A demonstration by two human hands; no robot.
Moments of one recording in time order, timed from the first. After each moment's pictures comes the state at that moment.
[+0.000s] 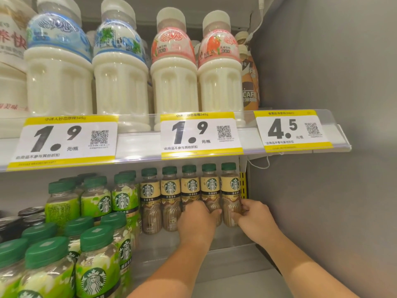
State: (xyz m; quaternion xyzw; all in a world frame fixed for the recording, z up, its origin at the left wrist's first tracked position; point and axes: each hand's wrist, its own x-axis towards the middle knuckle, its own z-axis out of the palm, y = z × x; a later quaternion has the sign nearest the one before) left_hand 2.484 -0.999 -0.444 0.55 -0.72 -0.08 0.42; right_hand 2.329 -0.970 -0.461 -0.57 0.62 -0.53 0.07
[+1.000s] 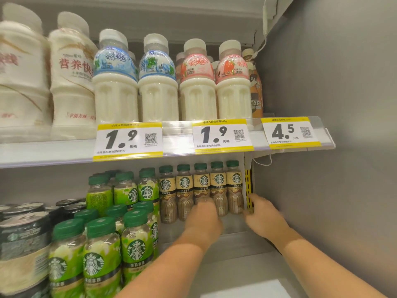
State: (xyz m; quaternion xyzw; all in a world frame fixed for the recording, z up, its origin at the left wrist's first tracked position) left_hand 2.529 -0.955 -0.435 0.48 -0.83 -0.01 0.29; right_hand 2.355 -0.921 -0.453 -0.57 0.73 -0.38 -0.01
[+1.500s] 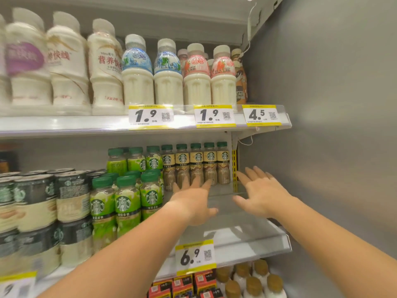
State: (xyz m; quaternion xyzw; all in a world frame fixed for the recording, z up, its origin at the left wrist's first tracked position) left_hand 2.593 -0.845 -0.428 0.46 -0.88 0.08 0.09; right_hand 2.400 -0.784 -0.429 -0.63 0.75 -0.08 -0.19
